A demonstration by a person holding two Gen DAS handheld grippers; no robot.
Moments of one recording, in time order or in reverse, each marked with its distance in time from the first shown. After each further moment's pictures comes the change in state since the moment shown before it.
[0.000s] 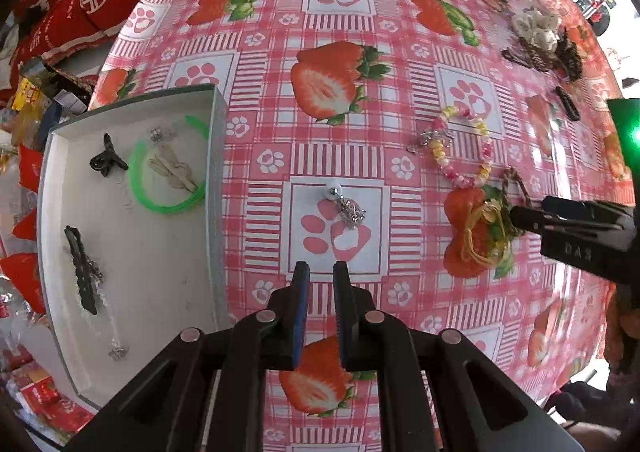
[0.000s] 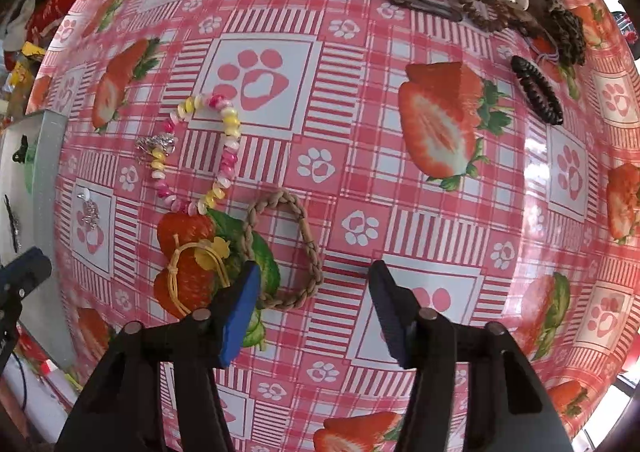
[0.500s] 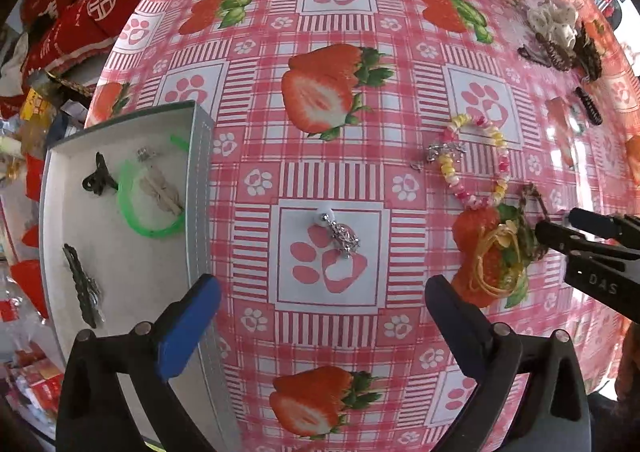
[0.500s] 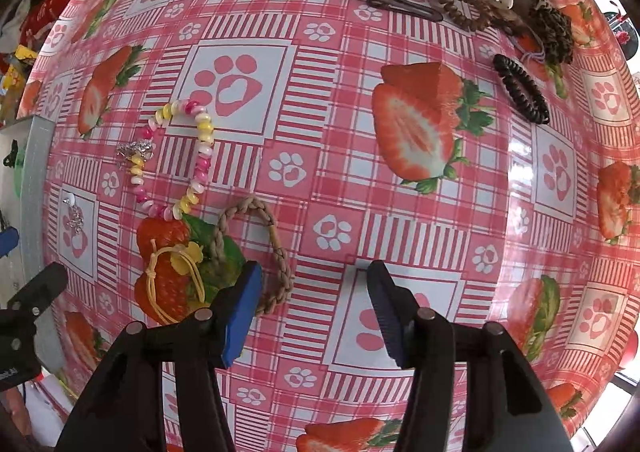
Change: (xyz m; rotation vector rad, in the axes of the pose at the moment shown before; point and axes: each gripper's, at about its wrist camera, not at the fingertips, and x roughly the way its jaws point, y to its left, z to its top) left arm 0.018 -0.017 0.017 0.012 -0.011 0.089; right arm 0.001 -0.014 -0.001 0.005 -0.025 -0.029
